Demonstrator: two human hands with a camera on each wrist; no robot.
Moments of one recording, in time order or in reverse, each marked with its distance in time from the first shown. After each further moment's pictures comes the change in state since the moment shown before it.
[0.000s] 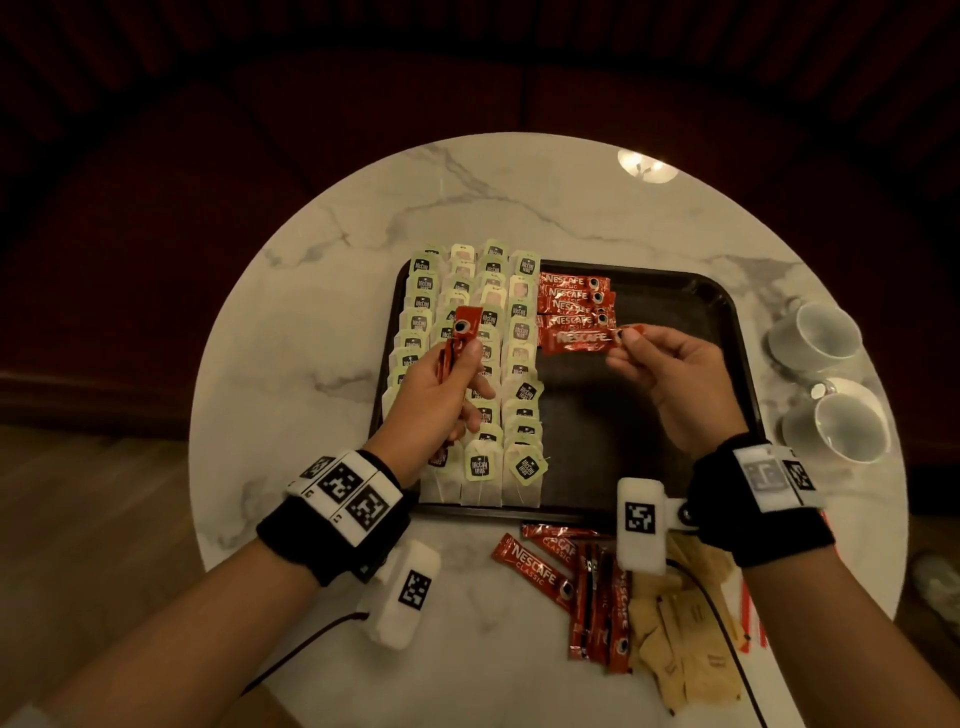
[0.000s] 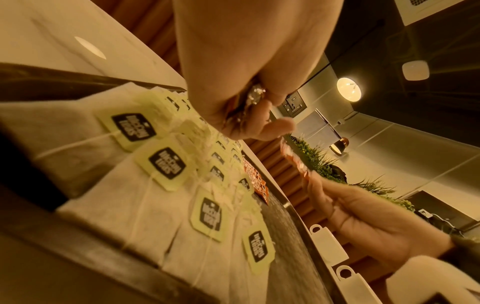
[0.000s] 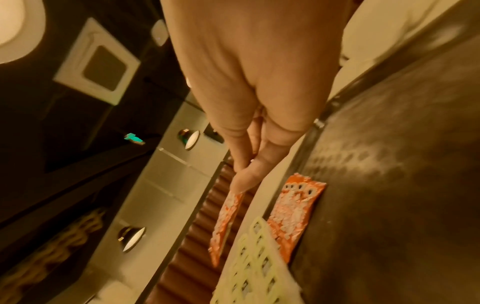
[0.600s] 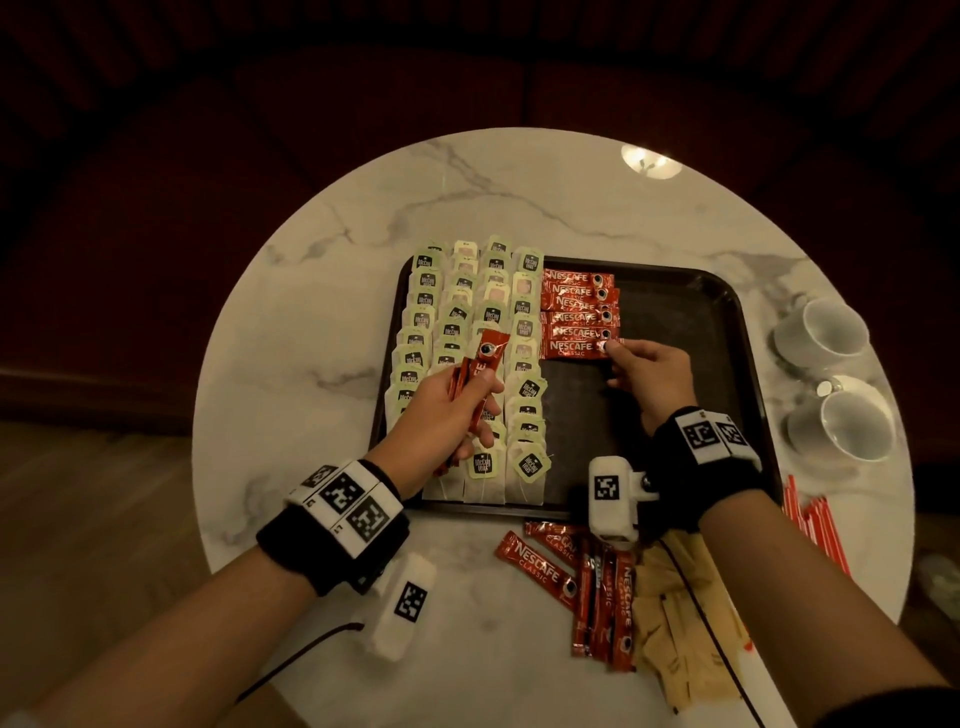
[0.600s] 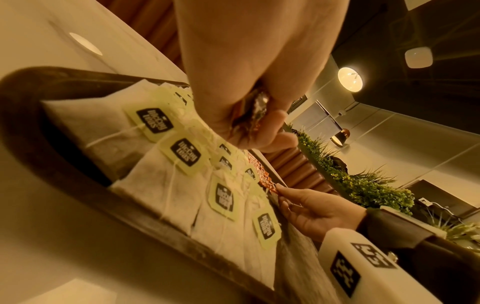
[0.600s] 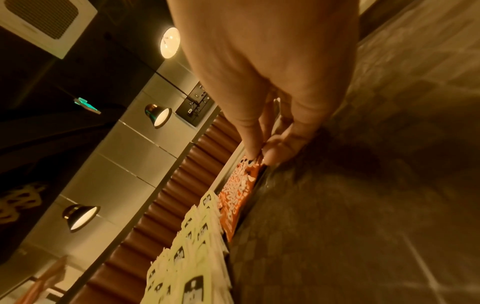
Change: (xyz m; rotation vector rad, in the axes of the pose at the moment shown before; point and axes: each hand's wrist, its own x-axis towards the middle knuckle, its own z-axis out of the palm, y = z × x) left_hand -0.005 -0.012 0.000 0.039 -0.087 -0.077; right_hand 0.051 0.048 0.001 -0.318 0.213 0.088
